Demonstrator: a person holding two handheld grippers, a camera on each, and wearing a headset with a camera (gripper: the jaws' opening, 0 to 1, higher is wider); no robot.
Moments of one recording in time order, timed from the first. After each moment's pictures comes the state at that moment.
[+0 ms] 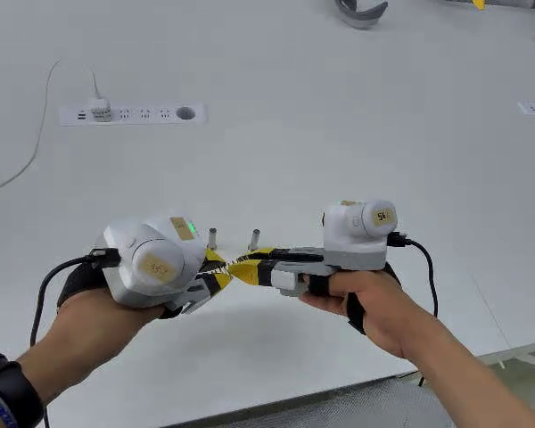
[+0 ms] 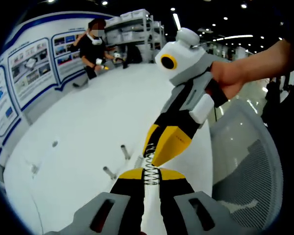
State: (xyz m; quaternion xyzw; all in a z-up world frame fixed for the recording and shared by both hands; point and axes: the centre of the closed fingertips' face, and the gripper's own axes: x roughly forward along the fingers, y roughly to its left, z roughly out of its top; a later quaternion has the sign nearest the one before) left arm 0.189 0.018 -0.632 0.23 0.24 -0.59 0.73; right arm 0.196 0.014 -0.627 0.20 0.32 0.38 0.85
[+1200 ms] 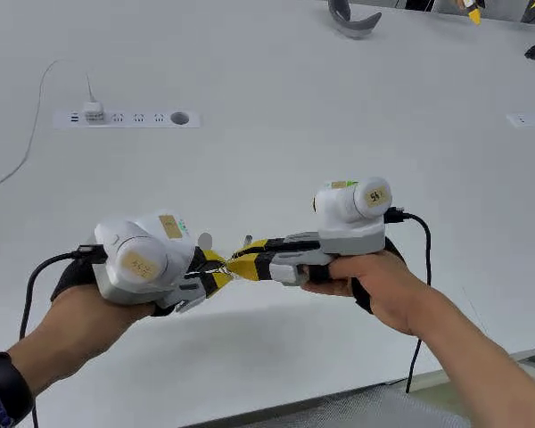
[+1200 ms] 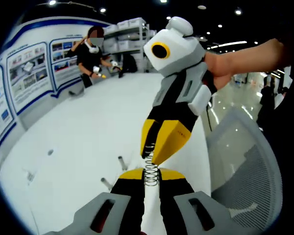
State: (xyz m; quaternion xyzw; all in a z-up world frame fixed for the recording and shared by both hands) left arm 0.191 0.005 -0.621 0.19 0.22 -0.62 0.73; right arm 0.196 0.013 -0.602 0.08 0.34 0.42 0.83
